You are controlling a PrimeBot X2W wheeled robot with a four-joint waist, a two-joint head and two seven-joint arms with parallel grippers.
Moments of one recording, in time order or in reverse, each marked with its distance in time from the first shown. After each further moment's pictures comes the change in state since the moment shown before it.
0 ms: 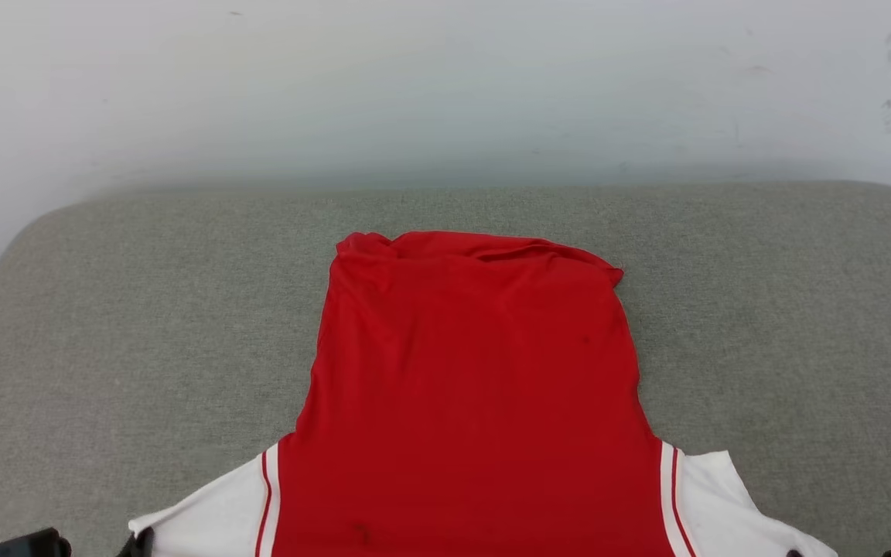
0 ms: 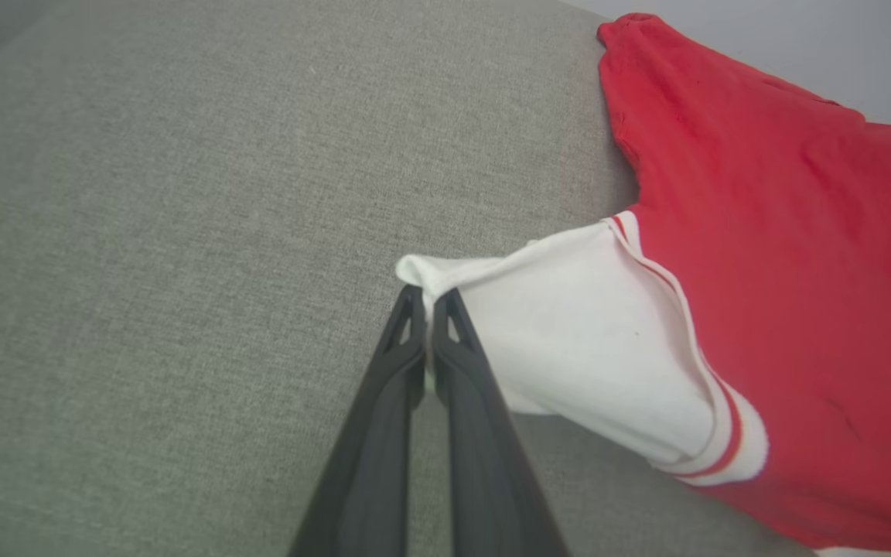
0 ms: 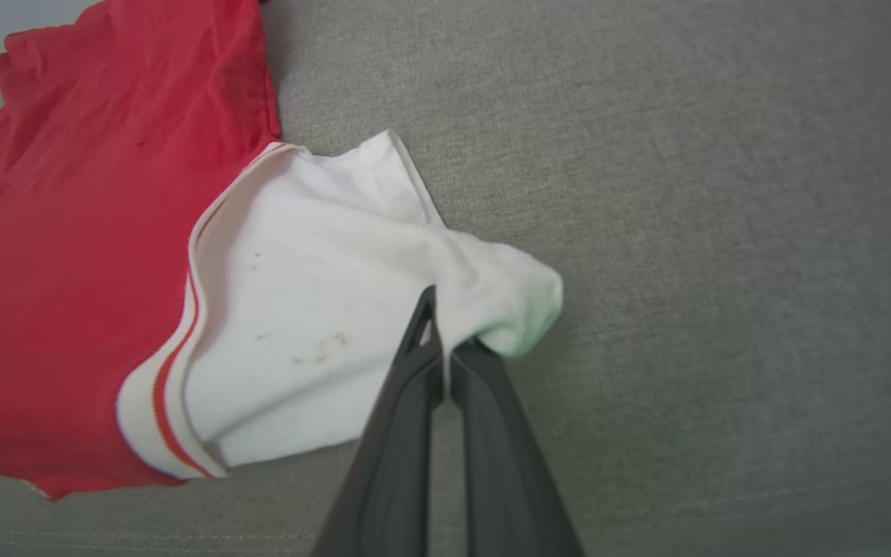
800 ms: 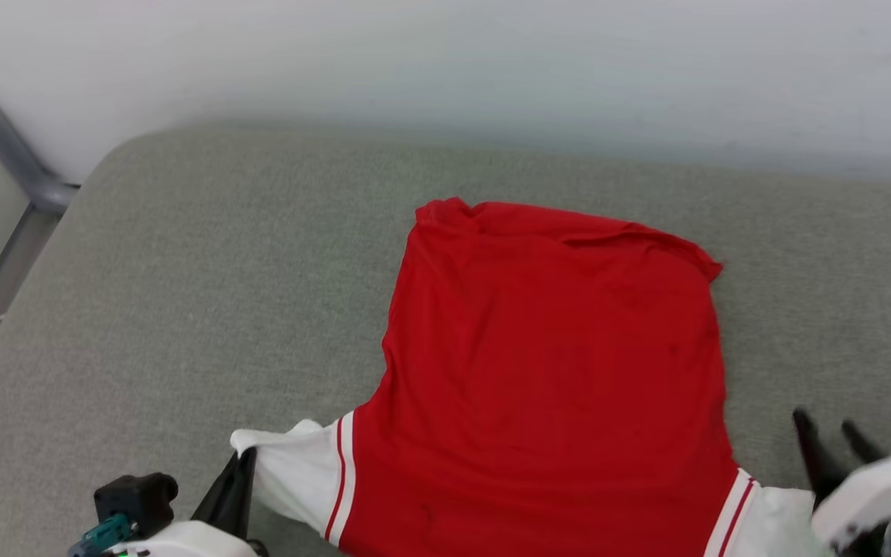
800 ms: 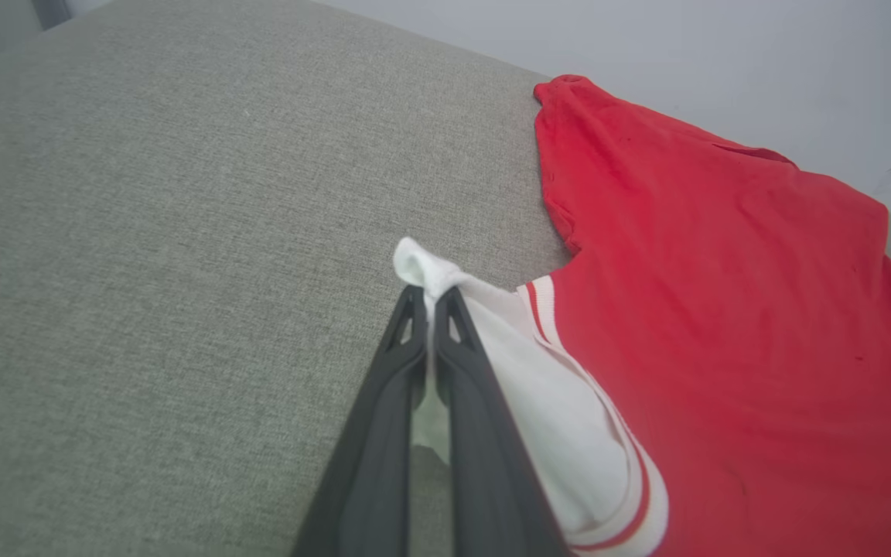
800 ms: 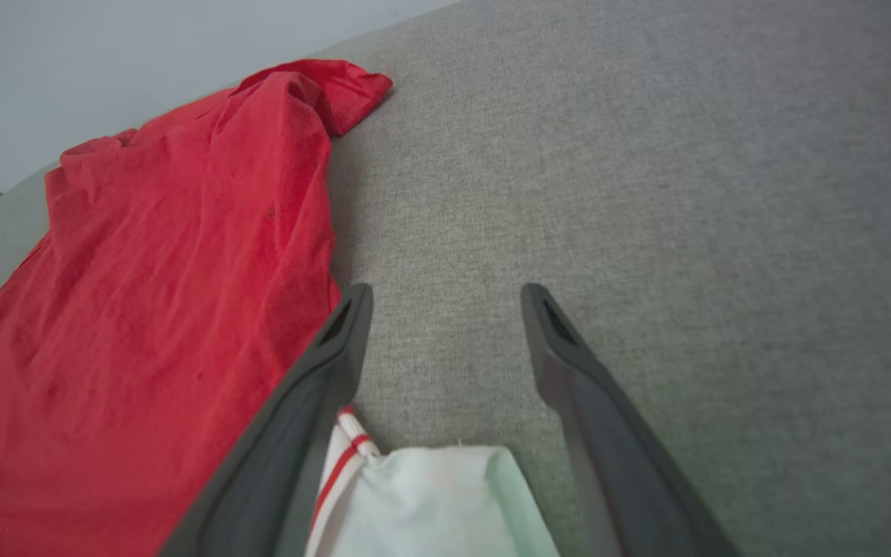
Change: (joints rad) left arm -0.179 -0.136 -0.153 0.078 0.114 -0.115 -0.142; right arm -0.292 -0.068 -0.019 0.210 0.091 -0.001 -0.093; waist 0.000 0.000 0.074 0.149
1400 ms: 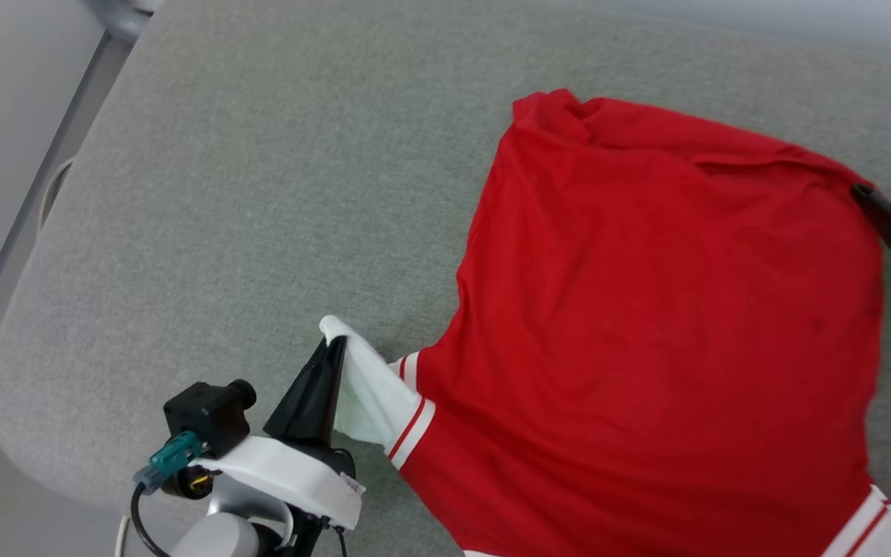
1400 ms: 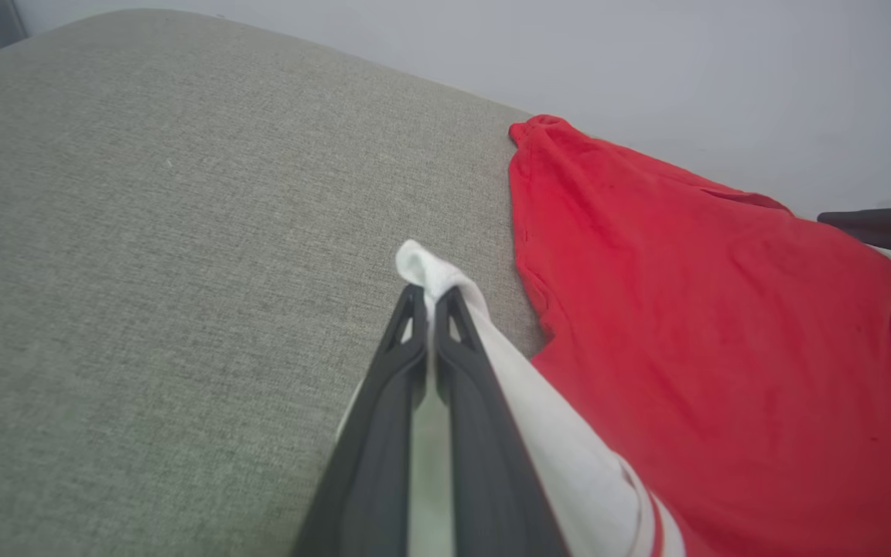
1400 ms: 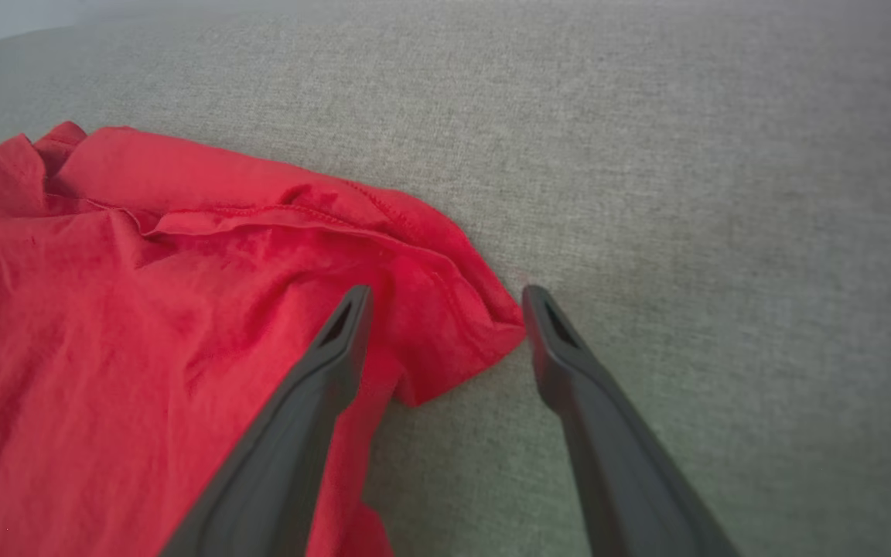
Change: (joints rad) left arm -0.217 -0.117 -0.083 -0.027 0.070 -0.067 -0.069; right arm -0.689 -0.227 0.090 0.289 -0.019 0.000 0.472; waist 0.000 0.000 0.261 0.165
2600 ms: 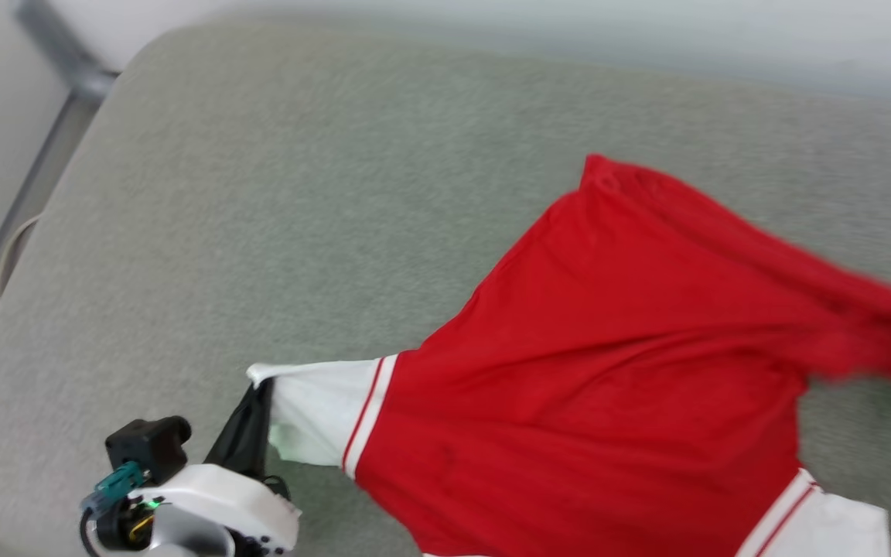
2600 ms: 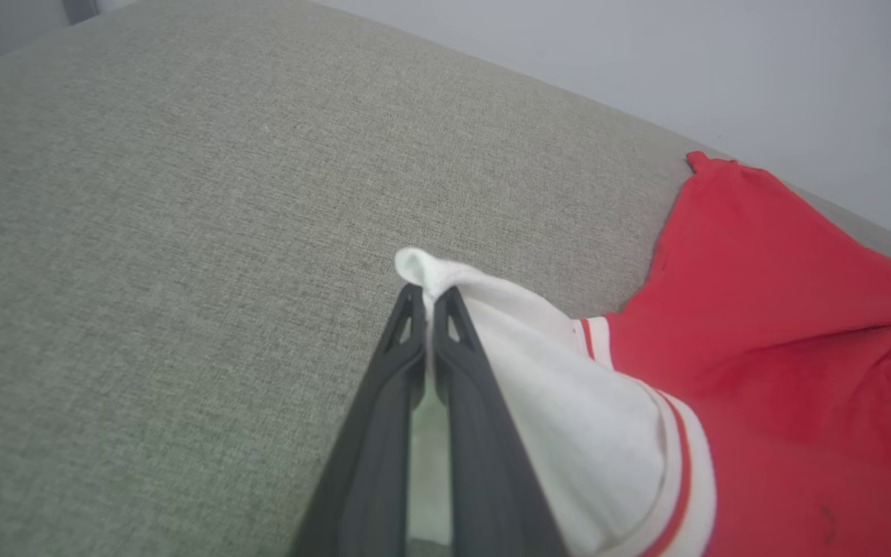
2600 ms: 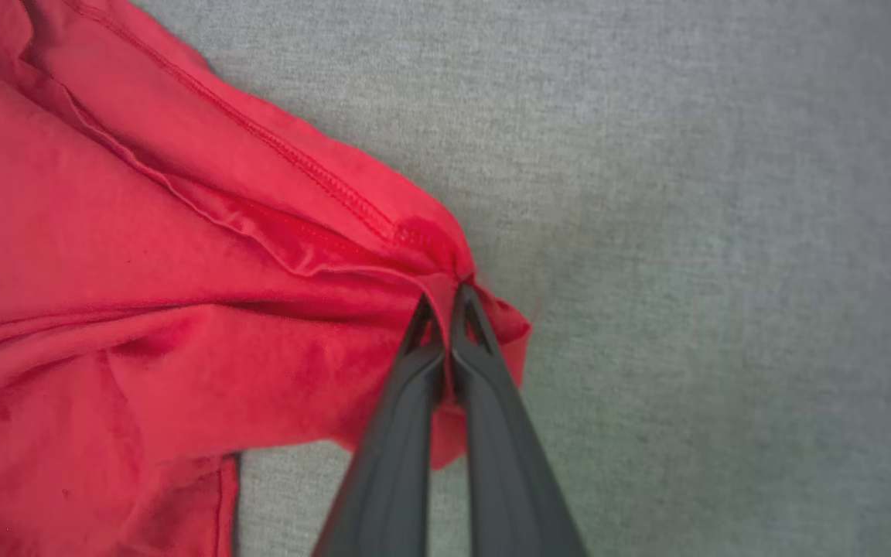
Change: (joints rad) left arm 0.062 0.033 0.087 0.114 -0.040 0.019 -0.012; right arm 0.309 -0.036 -0.097 -0.244 -0.014 0.000 0.189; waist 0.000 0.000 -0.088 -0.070
